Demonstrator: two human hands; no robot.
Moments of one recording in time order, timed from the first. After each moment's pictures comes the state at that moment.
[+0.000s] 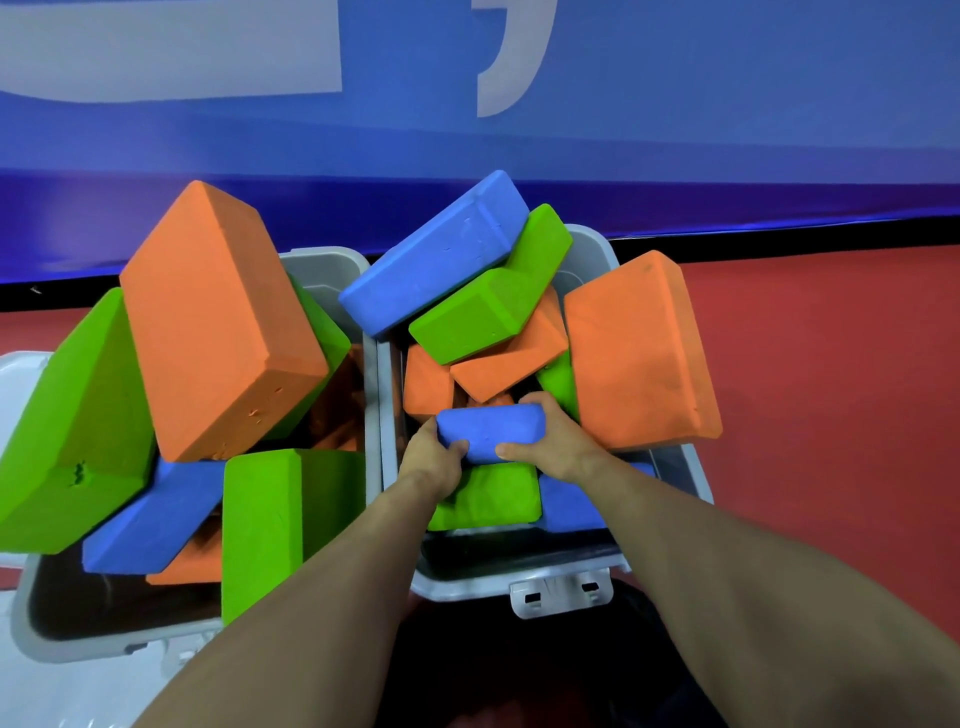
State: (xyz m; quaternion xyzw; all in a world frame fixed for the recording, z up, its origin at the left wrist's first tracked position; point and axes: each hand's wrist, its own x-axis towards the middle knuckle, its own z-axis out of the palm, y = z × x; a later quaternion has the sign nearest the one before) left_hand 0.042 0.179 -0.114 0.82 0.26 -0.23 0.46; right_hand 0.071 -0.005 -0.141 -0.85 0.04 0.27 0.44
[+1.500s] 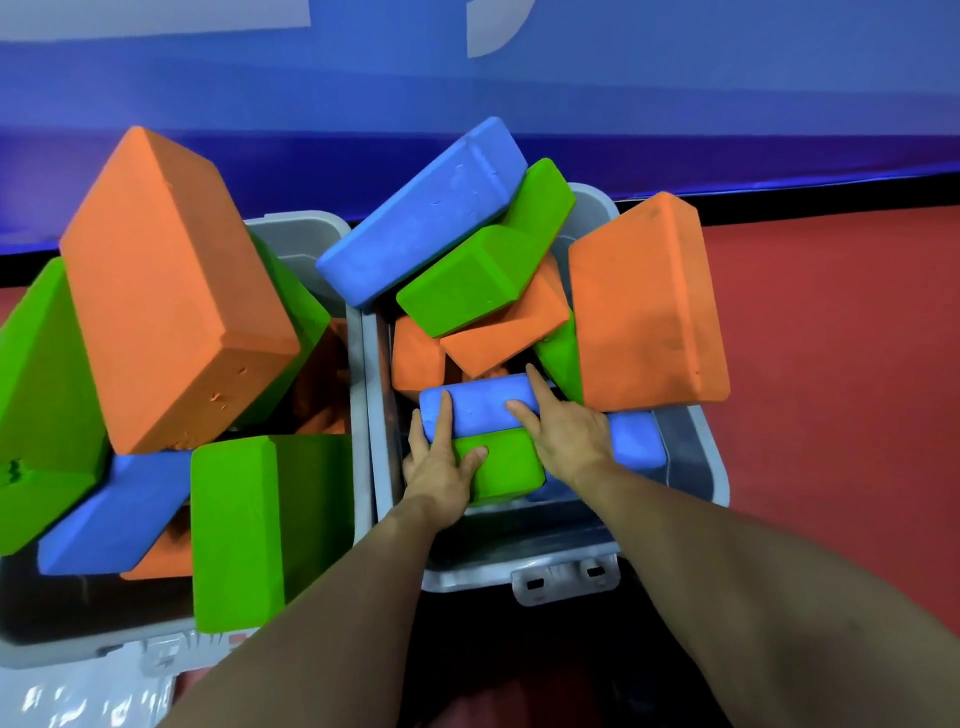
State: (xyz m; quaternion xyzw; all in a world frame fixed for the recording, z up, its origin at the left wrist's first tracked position) left_hand 0.011 0.173 -0.161 0.84 0.17 -0.25 0.45; right_hand 0.064 -0.002 -0.165 -0.99 -0.03 0.15 0.08
